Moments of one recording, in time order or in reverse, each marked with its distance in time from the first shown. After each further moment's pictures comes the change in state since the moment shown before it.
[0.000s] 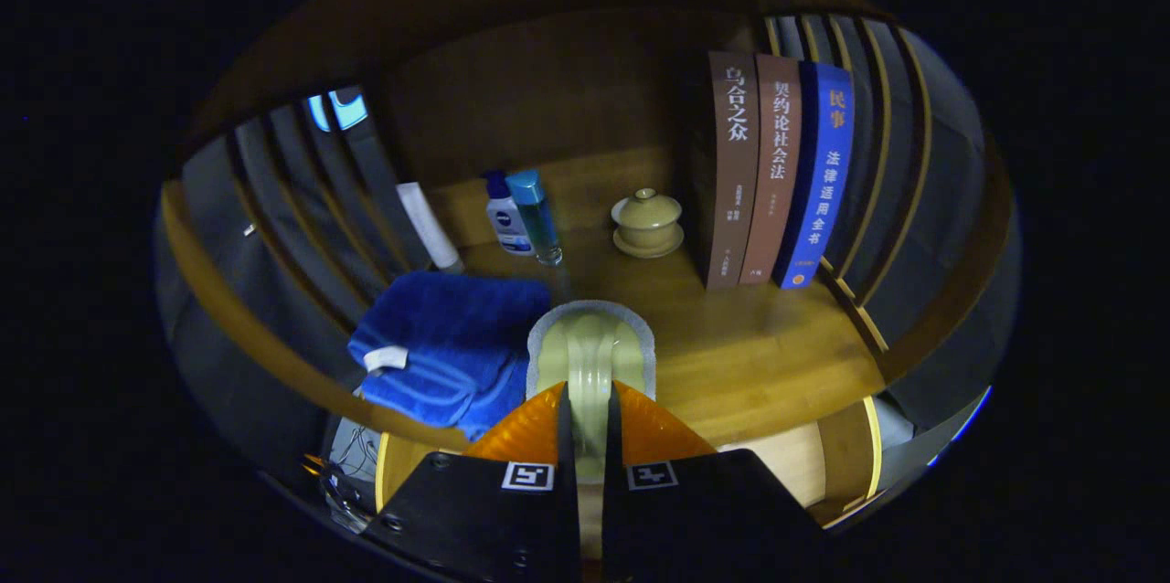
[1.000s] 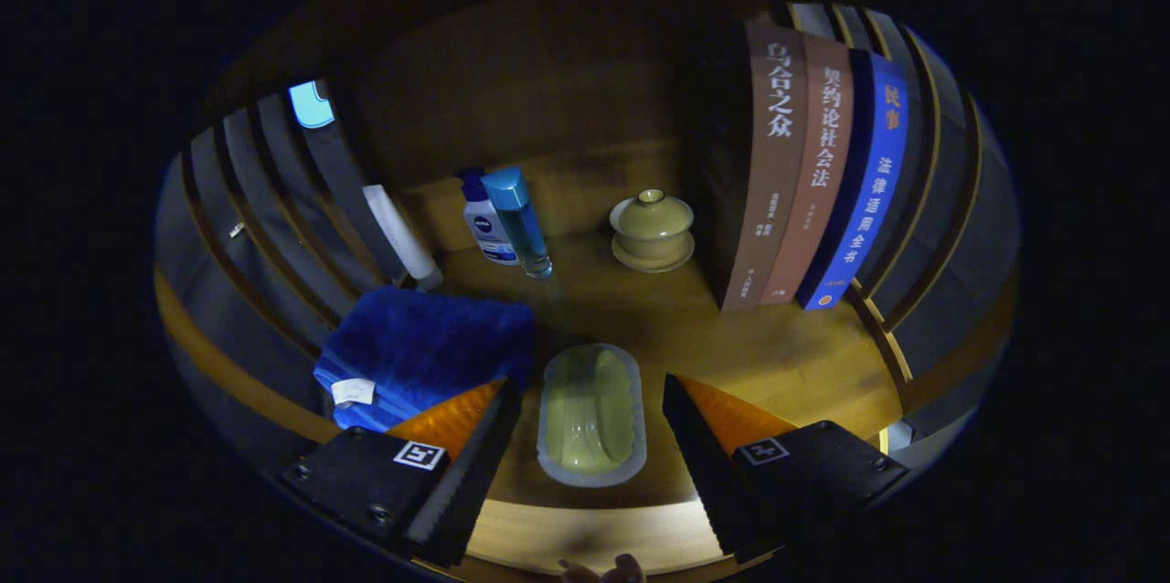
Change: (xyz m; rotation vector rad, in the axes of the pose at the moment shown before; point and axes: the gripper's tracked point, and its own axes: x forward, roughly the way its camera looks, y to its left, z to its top) arm 0.023 -0.001 0.009 0.000 -0.027 0.007
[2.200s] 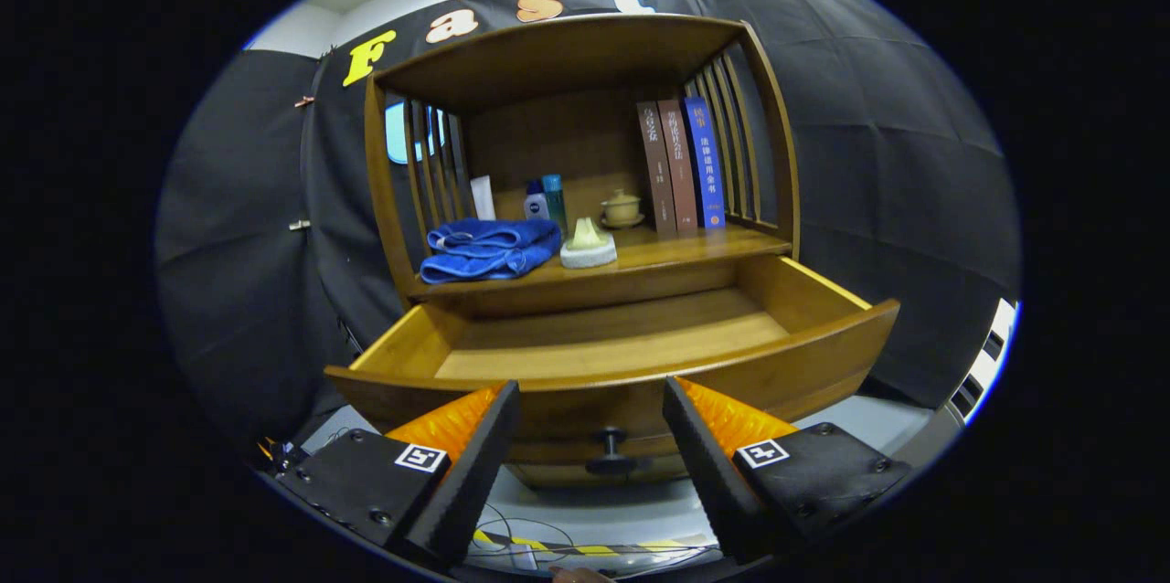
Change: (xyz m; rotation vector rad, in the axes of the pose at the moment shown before) arm -0.182 -0.014 -0.251 -0.036 -0.402 -0.004
